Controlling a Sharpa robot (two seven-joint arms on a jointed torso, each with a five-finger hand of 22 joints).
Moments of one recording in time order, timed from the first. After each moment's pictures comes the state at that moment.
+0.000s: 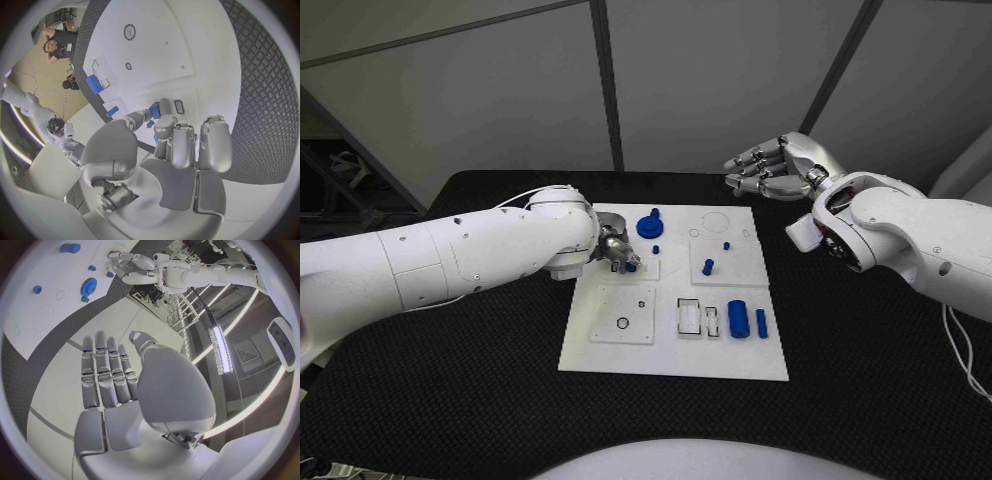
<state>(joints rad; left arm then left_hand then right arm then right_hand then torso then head) 1.28 -0.64 -0.12 1.34 -1.13 0.15 -0.52 0.88 -0.12 0.57 0.08 0.43 0.97 0.02 0.66 0.54 1.34 -0.05 1.17 1.03 1.47 -0.09 1.43 1.31 0.07 1.45 0.01 1.37 1.30 1.24 -0.79 0.04 1.44 -0.74 -0.36 0.13 1.42 -0.15 0.23 0.18 0.45 0.98 0.19 0.12 0.07 1.12 0.12 0.27 0.09 1.23 0.07 0.12 0.38 0.18 0.91 0.20 0.35 0.26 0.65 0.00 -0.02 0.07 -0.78</state>
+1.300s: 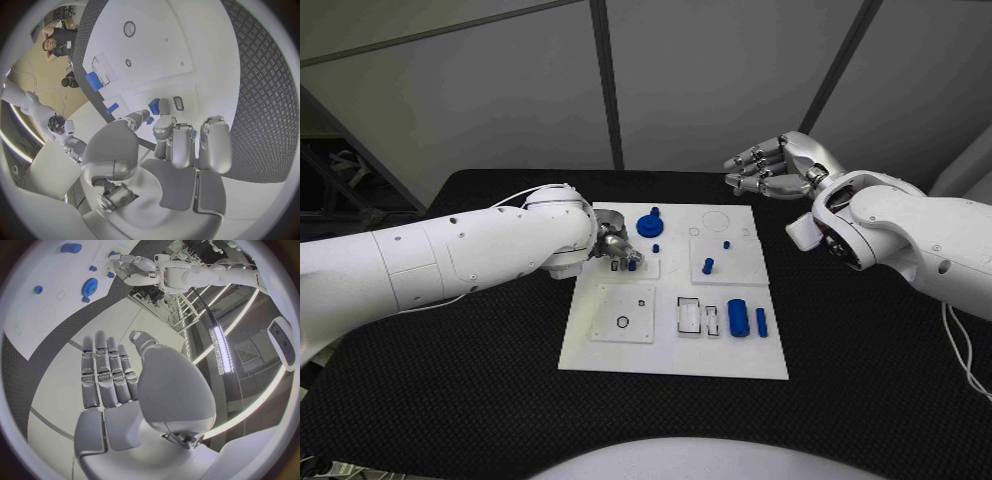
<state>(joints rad) 1.28 -0.66 -0.10 1.35 -1.13 0.12 -0.53 0.84 -0.10 0.40 0.14 0.43 0.99 0.02 0.66 0.51 1.35 -0.05 1.18 1.03 1.47 -0.09 1.43 1.31 0.07 1.45 0.01 1.37 1.31 1.24 -0.79 0.04 1.44 -0.74 -0.36 0.13 1.42 -0.16 0.23 0.18 0.46 0.98 0.20 0.12 0.07 1.12 0.13 0.26 0.09 1.23 0.08 0.12 0.38 0.18 0.91 0.20 0.34 0.25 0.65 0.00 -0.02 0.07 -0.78</state>
